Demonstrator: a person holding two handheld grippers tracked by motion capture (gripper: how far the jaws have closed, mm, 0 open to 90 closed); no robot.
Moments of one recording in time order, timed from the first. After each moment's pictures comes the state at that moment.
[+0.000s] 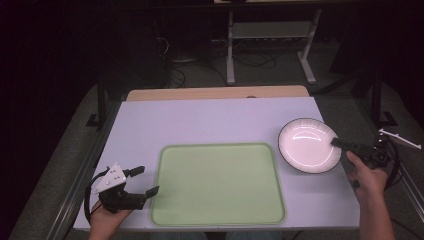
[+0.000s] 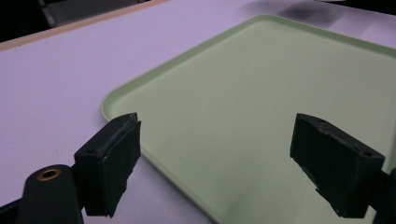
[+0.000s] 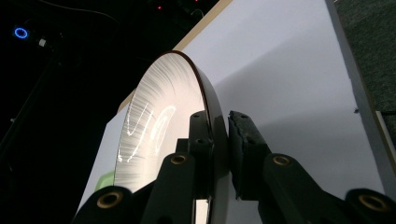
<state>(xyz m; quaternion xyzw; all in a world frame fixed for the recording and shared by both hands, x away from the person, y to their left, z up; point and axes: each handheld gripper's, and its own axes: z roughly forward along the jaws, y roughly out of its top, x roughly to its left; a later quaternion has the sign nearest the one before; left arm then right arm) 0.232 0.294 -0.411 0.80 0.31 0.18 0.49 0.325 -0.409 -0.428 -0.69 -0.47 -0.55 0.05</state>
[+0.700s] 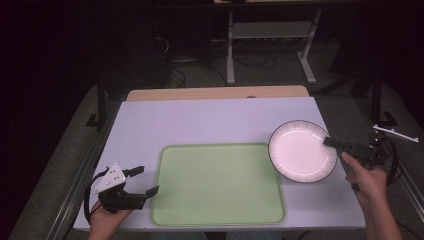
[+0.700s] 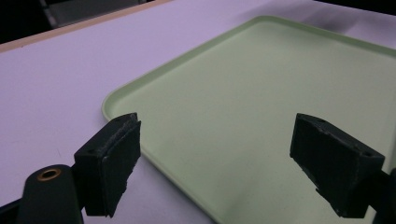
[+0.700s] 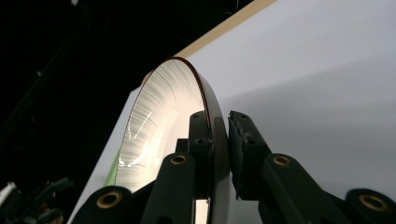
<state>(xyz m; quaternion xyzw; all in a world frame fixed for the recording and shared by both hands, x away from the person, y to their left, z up) 0.231 0.294 -0.411 0.80 0.31 0.18 0.49 0.312 -0.378 -0.394 -0.62 -0.54 -0.56 0.05</state>
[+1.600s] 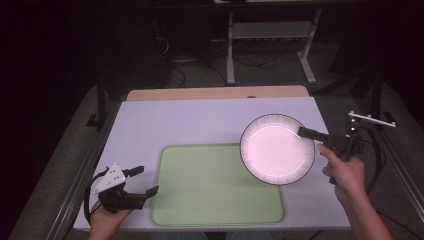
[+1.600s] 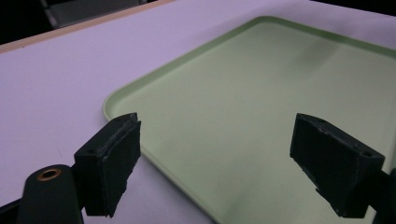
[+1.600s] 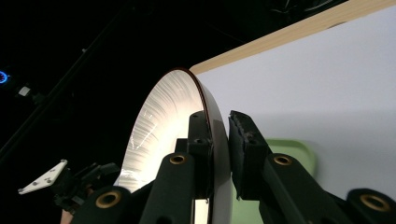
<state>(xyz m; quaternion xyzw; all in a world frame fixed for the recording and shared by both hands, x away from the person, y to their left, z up) 0.231 0.295 -0.411 0.80 0.31 0.18 0.49 0.309 -0.295 -0.337 -0.55 -0.59 -0.59 0.05</state>
